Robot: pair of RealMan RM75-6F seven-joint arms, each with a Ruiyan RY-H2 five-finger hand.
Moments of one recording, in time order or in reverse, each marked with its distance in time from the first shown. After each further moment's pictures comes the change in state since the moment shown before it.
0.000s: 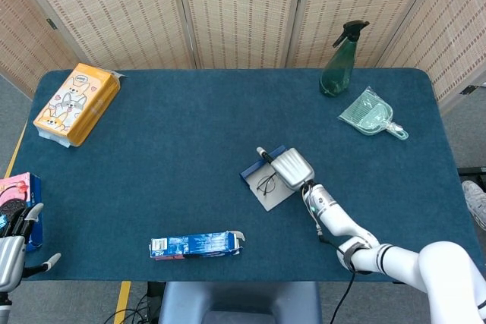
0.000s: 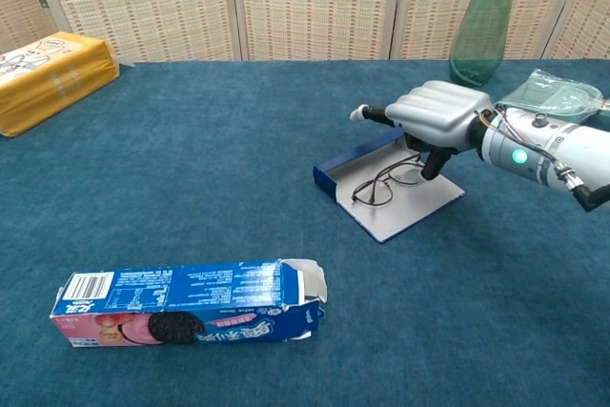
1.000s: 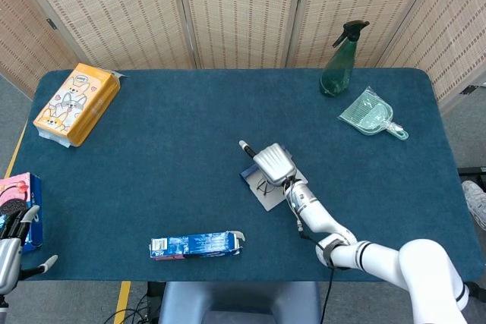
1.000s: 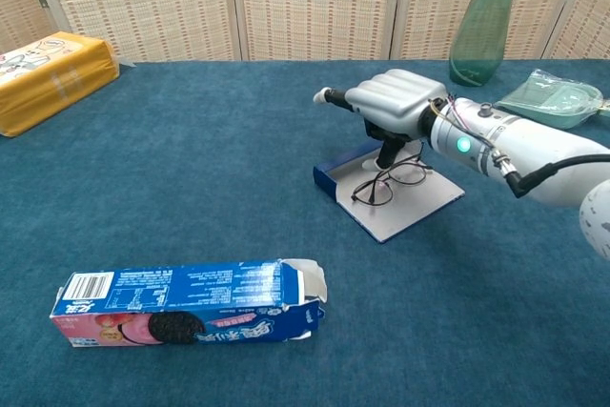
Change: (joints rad) left arm 0.010 0.005 0.004 0.005 -0.013 0.001 -0.013; right arm 0.063 -0.110 0.082 0.056 0.067 -0.009 -0.031
